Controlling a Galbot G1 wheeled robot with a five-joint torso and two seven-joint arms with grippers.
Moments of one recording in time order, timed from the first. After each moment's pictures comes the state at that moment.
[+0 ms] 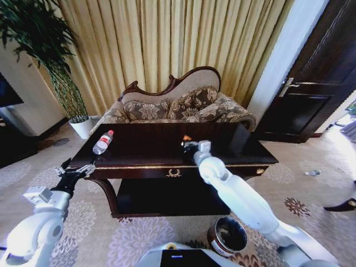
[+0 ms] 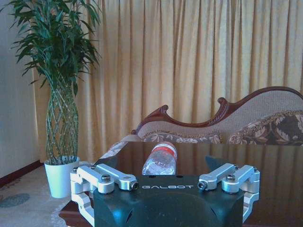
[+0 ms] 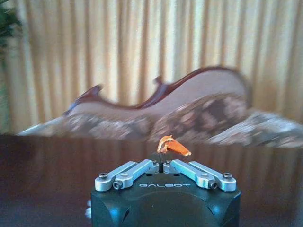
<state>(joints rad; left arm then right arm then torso) 1.66 -1.11 -1.02 -2.28 -0.64 0.29 -0.07 -0.77 1.03 0.05 1.93 0.71 -0.46 0.54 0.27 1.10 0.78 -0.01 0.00</state>
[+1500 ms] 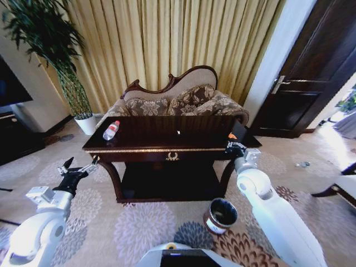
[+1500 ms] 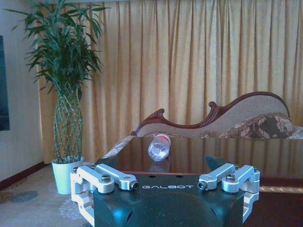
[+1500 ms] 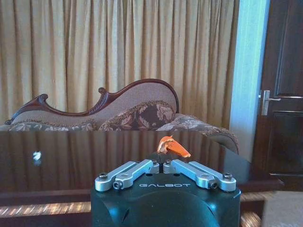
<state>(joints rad) 1.66 -1.11 -1.00 -2.29 -0.63 0.28 -0.06 -1.12 0.99 0.43 2.08 0.61 -0.43 0.50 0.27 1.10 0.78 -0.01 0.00</state>
